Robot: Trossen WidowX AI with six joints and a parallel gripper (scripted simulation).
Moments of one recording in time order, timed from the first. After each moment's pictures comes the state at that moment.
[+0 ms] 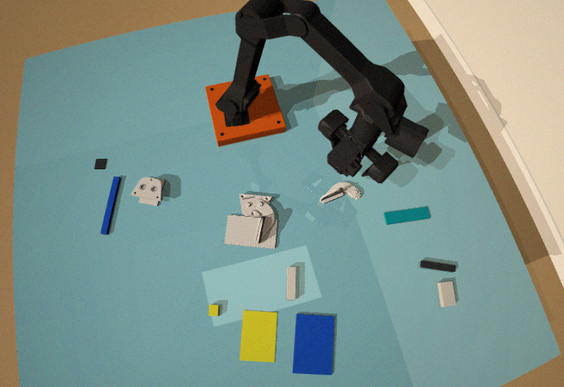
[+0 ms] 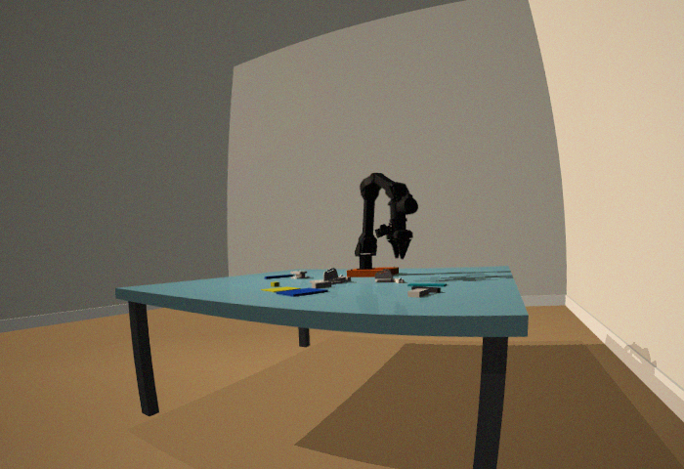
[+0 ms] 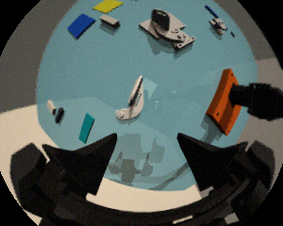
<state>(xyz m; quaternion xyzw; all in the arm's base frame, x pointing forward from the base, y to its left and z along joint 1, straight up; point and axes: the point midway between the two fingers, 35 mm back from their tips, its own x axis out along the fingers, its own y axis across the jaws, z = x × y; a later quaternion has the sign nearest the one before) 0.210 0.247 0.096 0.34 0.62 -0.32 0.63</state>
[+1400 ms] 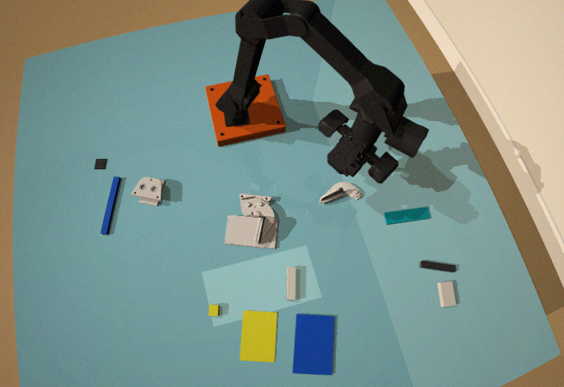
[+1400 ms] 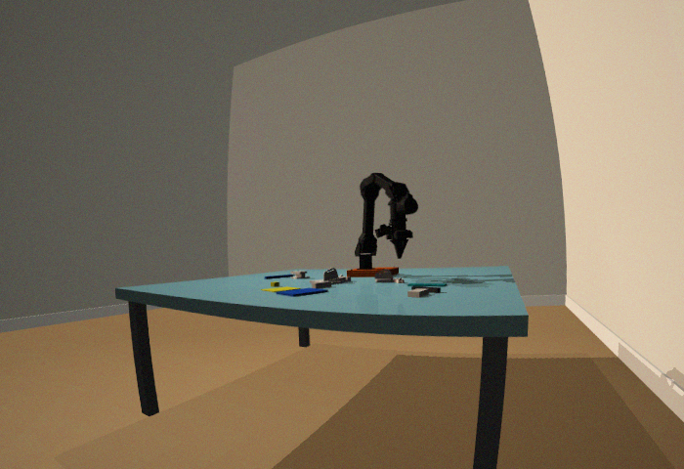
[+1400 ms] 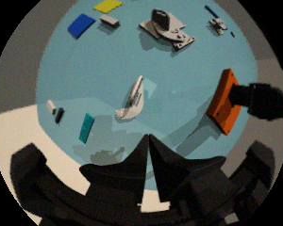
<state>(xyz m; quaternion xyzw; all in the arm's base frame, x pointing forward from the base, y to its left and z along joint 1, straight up) 0.210 0.247 0.096 0.34 0.62 -0.32 0.63</state>
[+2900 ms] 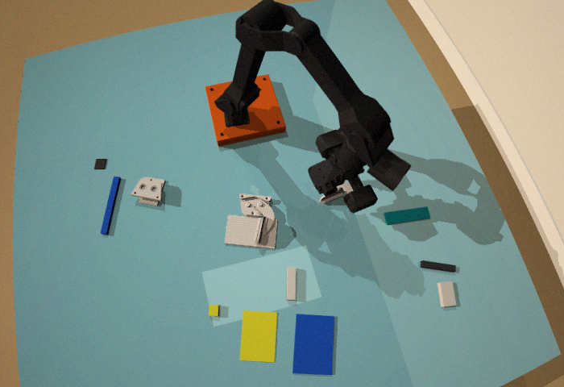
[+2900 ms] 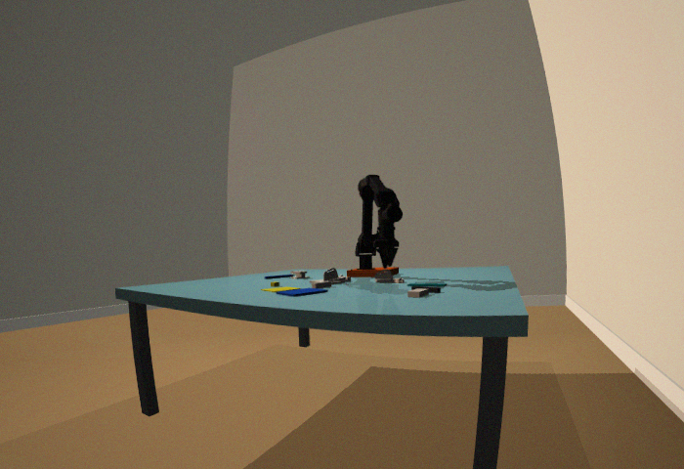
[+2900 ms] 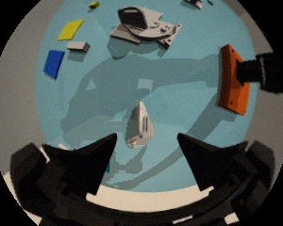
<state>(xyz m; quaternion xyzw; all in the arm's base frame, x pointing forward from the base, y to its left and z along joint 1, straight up) 0.251 0.216 0.066 0.45 0.55 -0.43 0.55</state>
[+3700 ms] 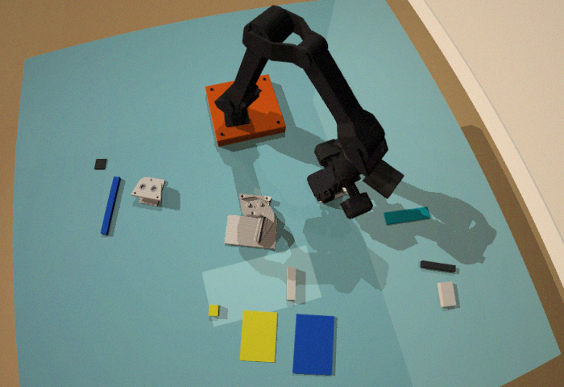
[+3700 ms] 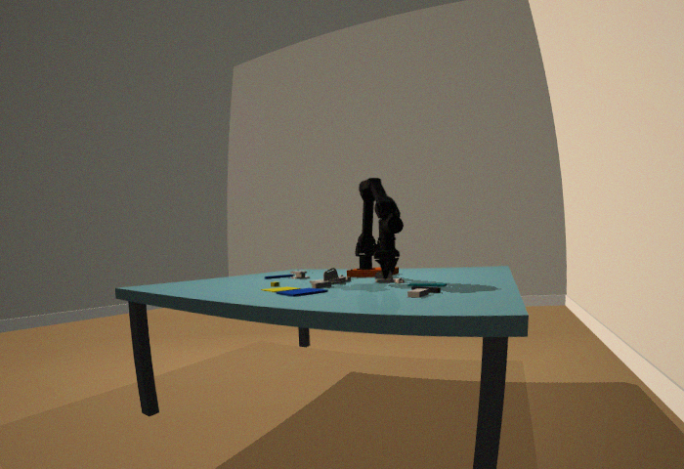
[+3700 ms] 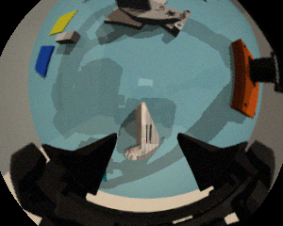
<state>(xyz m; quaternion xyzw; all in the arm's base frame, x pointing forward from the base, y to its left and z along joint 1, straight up) 0.254 0.218 0.028 0.45 0.55 -0.43 0.55</state>
